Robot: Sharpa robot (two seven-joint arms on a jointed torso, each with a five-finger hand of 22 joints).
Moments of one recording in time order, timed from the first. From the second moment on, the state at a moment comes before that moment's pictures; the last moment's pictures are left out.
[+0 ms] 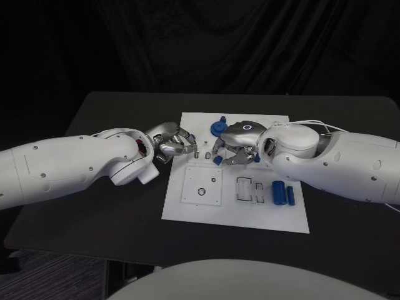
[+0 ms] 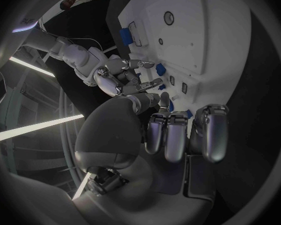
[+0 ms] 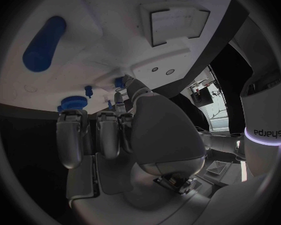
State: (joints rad) left arm 1.27 -0.89 -0.21 1.61 -0.75 -0.26 -0.11; left_hand 1.19 -0.09 0.66 0.12 0.31 0.69 0.12 0.45 0.83 1.46 0.04 1.57 1.31 1.47 -0.01 1.57 1.31 0.06 1.44 0.10 1.44 1.31; right arm 1.31 -0.56 -0.25 1.43 -1.68 -0.16 -0.04; right_hand 1.41 -0.08 0.17 0.07 0.29 0.84 0.08 0.09 0.22 1.46 -0.01 1.57 1.31 1.47 -0.07 1.54 1.31 0.01 1.47 0.04 1.53 1.31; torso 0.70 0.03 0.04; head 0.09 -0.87
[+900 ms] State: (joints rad) left arm 1.26 -0.89 -0.21 1.61 -0.75 -0.25 -0.11; left_hand 1.19 -0.09 0.65 0.12 0.32 0.69 0.12 0.45 0.83 1.46 0.04 1.57 1.31 1.47 -0.01 1.57 1.31 0.06 1.44 0.10 1.43 1.31; right arm 1.28 -0.55 -0.25 1.39 -1.68 -0.23 -0.03; right_hand 1.38 -0.04 0.18 0.07 0.34 0.95 0.07 0.18 0.35 1.47 -0.02 1.57 1.31 1.47 -0.08 1.54 1.31 0.01 1.47 0.04 1.53 1.31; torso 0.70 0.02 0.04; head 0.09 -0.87
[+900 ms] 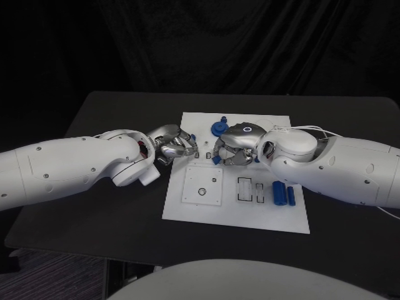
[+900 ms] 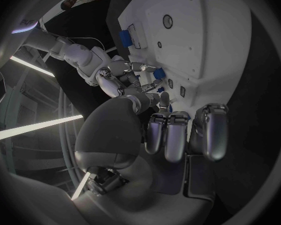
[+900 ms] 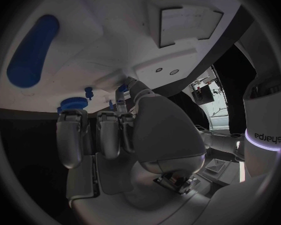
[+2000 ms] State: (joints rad) left arm 1.24 -0.88 -0.21 1.59 -0.68 -0.19 -0.05; left_hand 1.16 -0.02 0.28 0.28 0.19 0.63 0.15 0.36 0.63 1.47 0.07 1.57 1.31 1.47 0.01 1.57 1.31 0.06 1.40 0.12 1.40 1.31; right arm 1.28 -0.64 -0.25 1.47 -1.68 -0.45 -0.03; right_hand 1.36 -0.02 0.18 0.04 0.40 0.98 0.07 0.23 0.38 1.47 -0.04 1.57 1.31 1.46 -0.09 1.54 1.31 0.01 1.47 0.02 1.53 1.31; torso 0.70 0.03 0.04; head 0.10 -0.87
